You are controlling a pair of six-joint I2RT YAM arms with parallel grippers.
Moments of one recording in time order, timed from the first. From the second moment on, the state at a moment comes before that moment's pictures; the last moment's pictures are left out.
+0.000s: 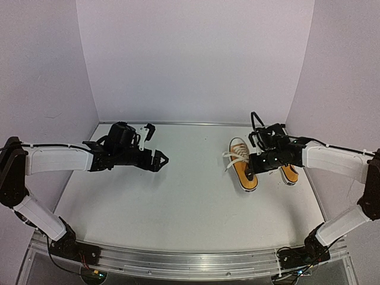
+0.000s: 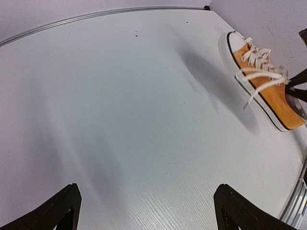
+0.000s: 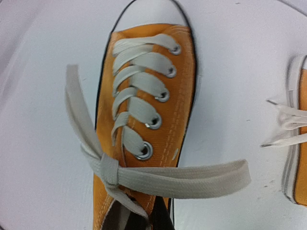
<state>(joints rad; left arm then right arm) -0.69 1.48 0.91 -0.02 0.10 -0.26 0.58 1.44 0.97 -0.46 0.07 0.26</state>
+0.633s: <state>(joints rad) -0.69 1.49 0.91 0.03 0.14 -0.26 0.22 1.61 1.02 -0.52 0.10 0.12</state>
